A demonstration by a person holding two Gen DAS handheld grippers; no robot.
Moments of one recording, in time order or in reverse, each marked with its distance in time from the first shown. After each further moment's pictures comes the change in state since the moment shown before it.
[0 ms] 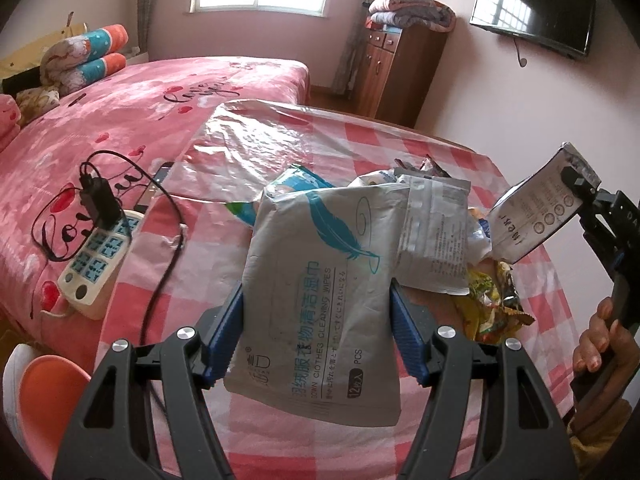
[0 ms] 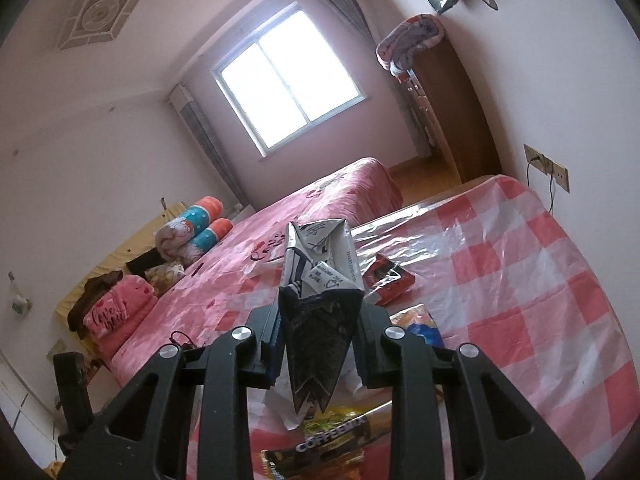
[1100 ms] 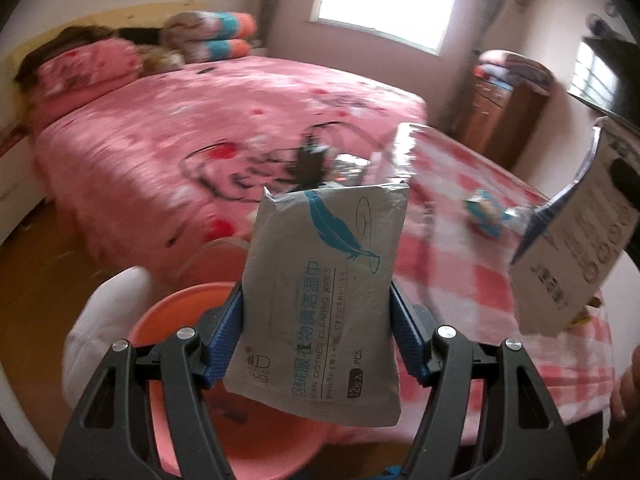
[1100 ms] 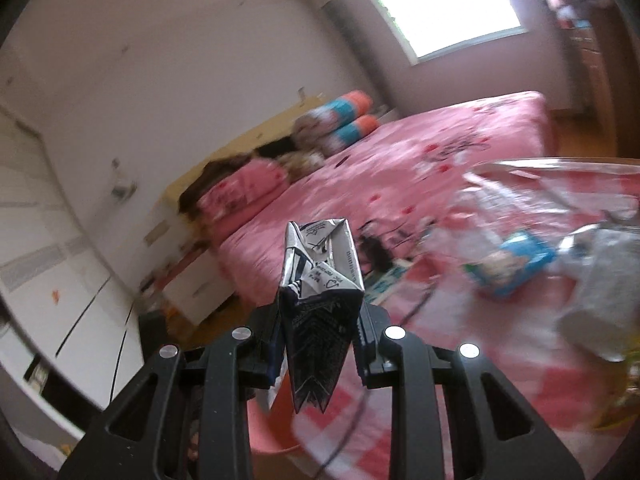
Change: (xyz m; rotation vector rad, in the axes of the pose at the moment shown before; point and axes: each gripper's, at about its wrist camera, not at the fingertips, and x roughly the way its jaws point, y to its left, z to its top) left arm -0.107 0.178 -0.082 -0.278 -0.085 0.280; right arm 0.057 0.251 -0.096 -0.234 0.383 0.476
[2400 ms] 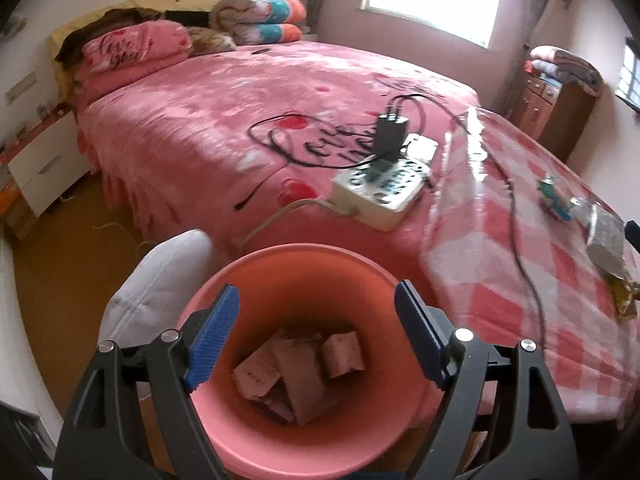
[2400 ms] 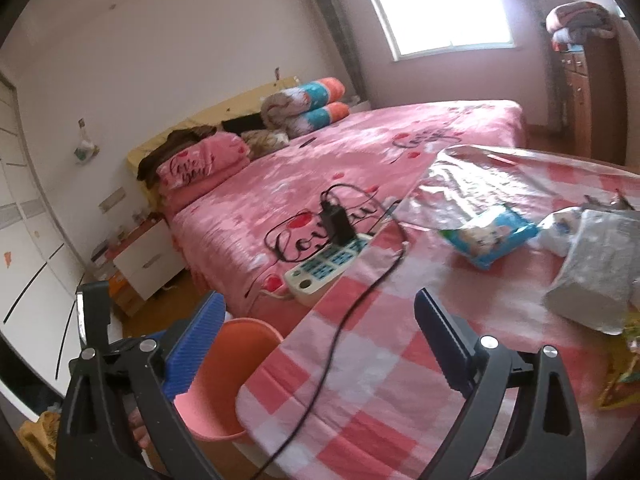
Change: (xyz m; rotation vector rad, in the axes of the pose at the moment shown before) left arm 0.011 0.038 -0.024 -0.039 0.041 0.145; right arm 0.023 -0.004 -0.045 -0.077 0.013 -0.204
